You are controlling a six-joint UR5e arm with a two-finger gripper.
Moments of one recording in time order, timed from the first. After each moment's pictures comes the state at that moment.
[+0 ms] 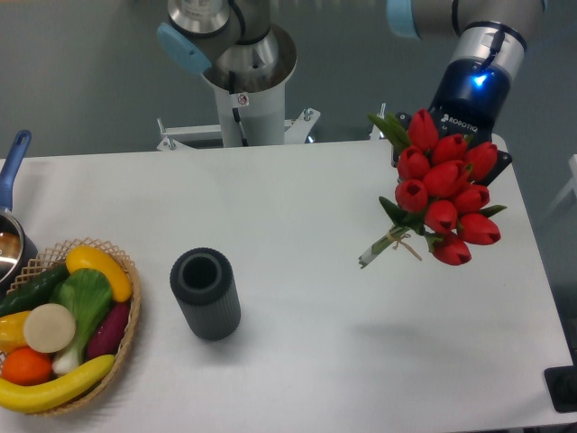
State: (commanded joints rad) arm 2.91 -1.75 -1.67 -0.78 0.50 0.98
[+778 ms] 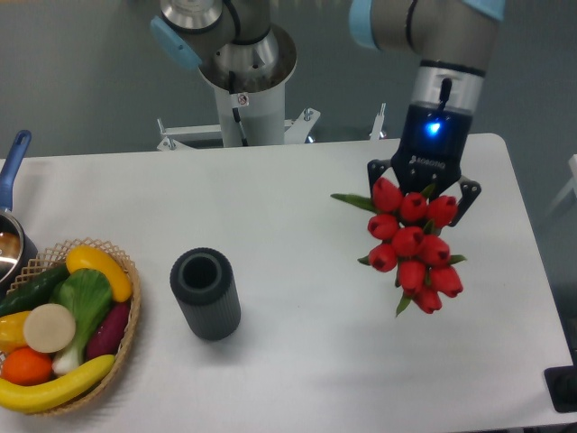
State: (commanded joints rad) arm 2.71 -1.75 -1.69 -0.79 1.12 0.99
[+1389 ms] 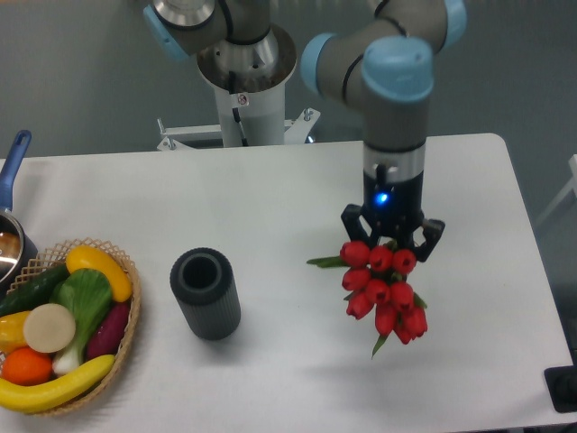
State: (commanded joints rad) arm 2.50 -1.94 -1.59 -0.80 1.69 1.03
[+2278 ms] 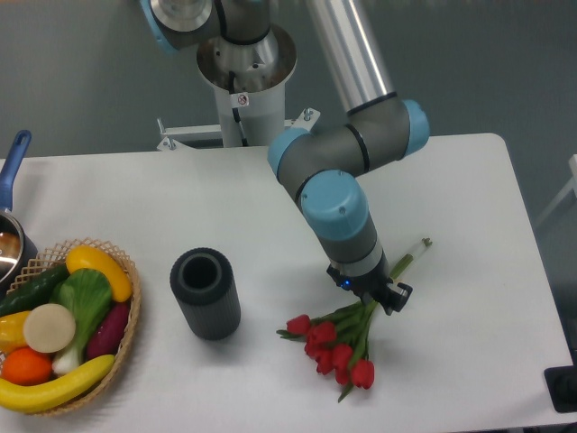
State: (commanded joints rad) arm 2.45 -2.11 -1.59 -0.79 1.81 1.04
